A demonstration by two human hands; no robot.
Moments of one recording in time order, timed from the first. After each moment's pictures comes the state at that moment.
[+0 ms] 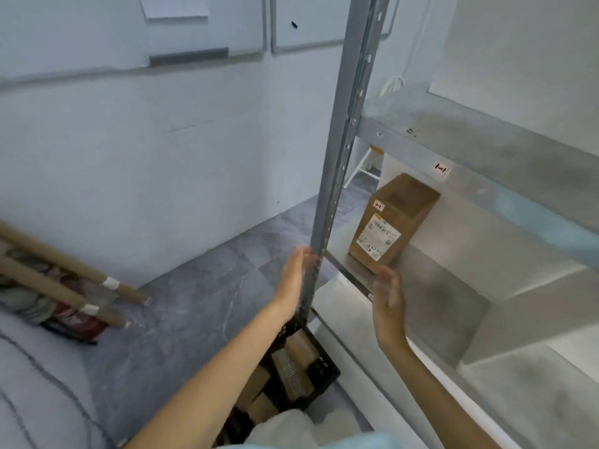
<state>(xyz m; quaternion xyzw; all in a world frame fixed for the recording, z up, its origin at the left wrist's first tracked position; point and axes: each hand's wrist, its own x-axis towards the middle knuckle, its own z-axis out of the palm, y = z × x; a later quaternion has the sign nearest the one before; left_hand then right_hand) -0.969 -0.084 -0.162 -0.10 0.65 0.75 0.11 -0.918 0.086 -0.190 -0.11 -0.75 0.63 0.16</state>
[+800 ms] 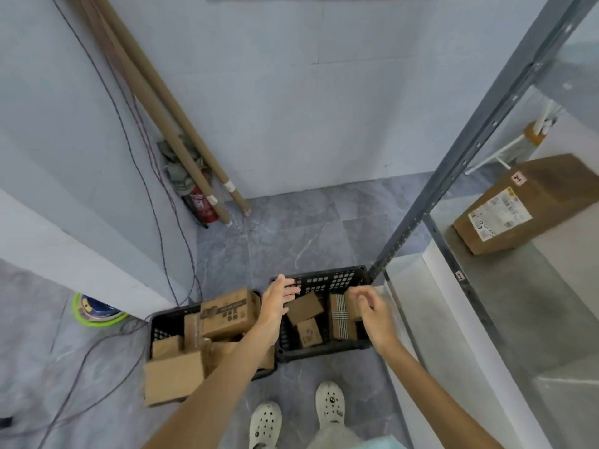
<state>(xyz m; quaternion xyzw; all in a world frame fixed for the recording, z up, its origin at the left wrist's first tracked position) -0.756 -0.191 -0.249 -0.43 0.53 0.73 0.03 -0.823 0.000 -0.268 0.06 -0.82 0.54 -0.17</state>
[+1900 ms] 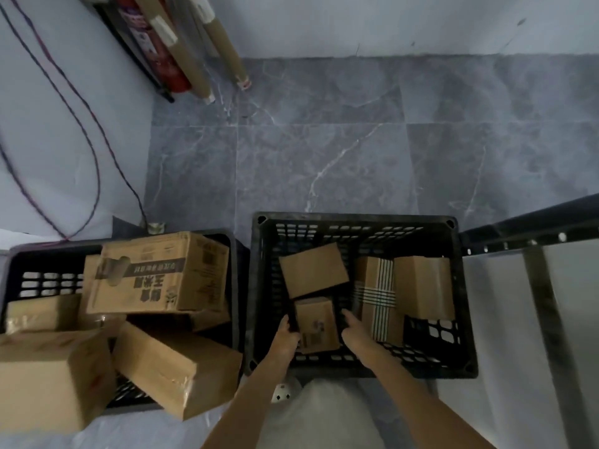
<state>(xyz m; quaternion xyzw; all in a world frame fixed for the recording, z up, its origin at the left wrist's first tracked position) -0.844 -0.184 -0.821 -0.61 0.39 0.66 0.20 -0.936 -0.074 -0.839 -0.13 -0.76 0.27 -0.58</state>
